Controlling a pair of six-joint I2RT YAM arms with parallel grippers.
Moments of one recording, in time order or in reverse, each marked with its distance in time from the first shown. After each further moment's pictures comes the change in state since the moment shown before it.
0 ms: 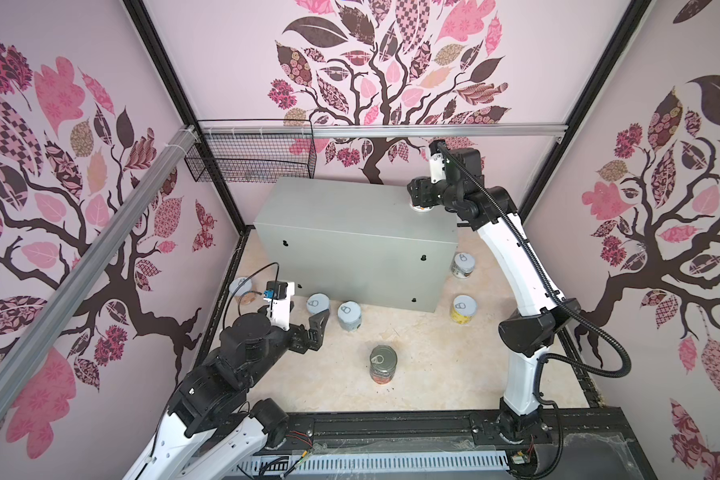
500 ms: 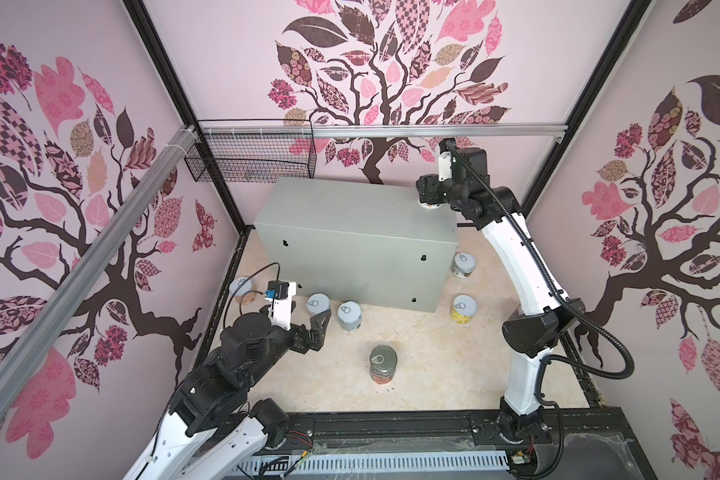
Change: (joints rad) left arm 0.000 0.001 -0.003 0.014 0.018 0.000; right arm -0.025 -0.034 -0.080 0.061 0.035 0.020
